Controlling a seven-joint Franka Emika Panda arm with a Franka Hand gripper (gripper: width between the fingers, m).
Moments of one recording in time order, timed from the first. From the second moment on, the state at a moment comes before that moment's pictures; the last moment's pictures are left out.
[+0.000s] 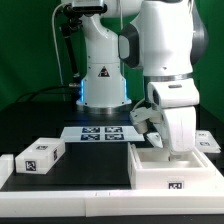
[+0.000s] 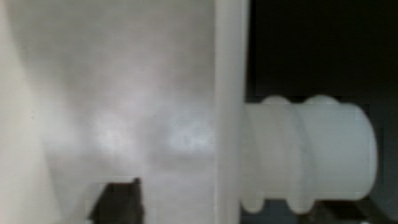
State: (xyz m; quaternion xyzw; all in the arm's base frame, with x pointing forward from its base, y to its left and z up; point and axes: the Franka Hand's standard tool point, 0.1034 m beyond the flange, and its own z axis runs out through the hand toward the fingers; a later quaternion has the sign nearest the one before) arm 0.518 0.104 0.015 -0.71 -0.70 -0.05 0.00
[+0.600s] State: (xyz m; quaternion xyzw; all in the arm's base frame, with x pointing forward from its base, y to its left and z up) arm 0.517 0.103 0.030 -0.72 -0.69 -0.05 0.00
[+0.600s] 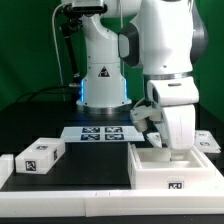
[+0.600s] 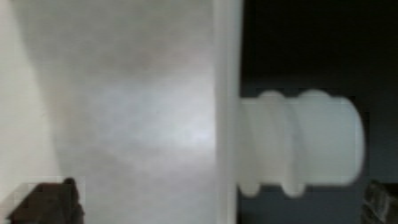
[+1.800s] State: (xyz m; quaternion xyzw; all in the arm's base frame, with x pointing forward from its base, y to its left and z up) arm 0.418 0.199 0.058 -0.77 -0.63 -0.10 0.01
